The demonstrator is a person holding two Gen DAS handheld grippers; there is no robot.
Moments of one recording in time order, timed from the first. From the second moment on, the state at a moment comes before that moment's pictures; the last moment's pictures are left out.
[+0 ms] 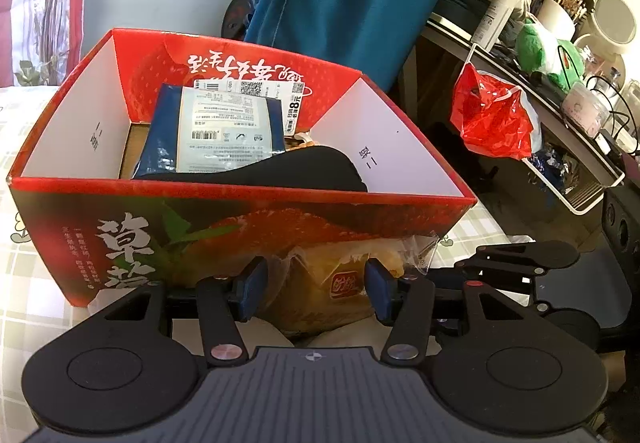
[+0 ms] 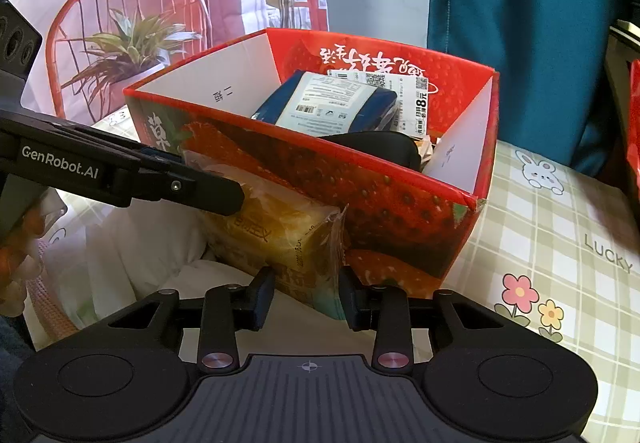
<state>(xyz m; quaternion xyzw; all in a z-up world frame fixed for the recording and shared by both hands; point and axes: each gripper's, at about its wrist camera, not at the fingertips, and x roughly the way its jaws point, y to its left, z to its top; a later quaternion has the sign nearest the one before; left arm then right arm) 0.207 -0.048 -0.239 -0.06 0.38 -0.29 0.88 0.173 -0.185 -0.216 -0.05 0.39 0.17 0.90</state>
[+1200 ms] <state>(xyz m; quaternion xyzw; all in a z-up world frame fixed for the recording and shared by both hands) 0.176 -0.043 -0.173 -0.06 0.32 -0.31 0.90 0.158 -0.170 -0.147 -0.04 0.32 0.19 0.93</state>
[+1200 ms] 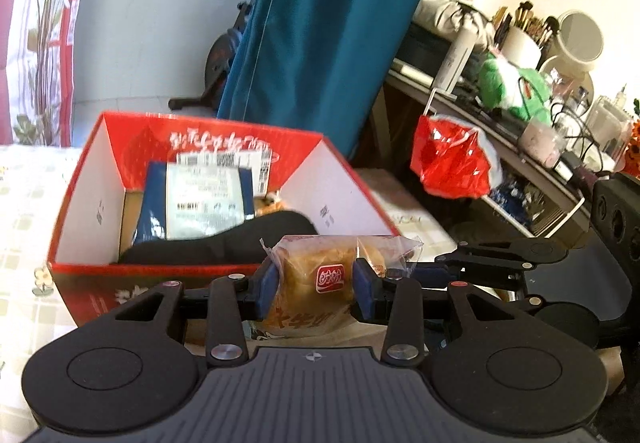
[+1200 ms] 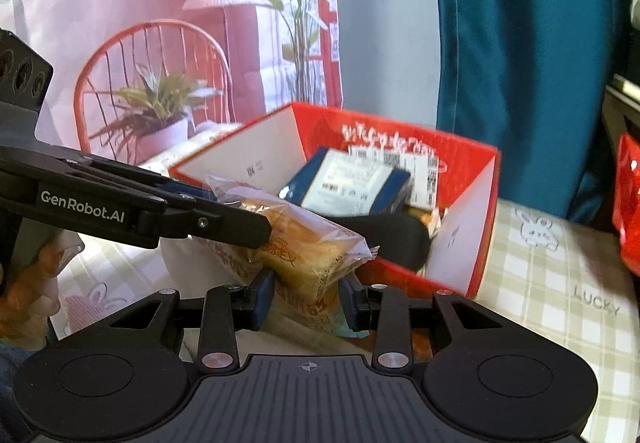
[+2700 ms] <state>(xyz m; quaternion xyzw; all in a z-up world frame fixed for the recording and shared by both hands) 0.278 -0.020 -0.184 -0.07 0.39 -0.26 0.88 0.266 -0.153 -0.155 0.02 0.37 0.19 0.91</state>
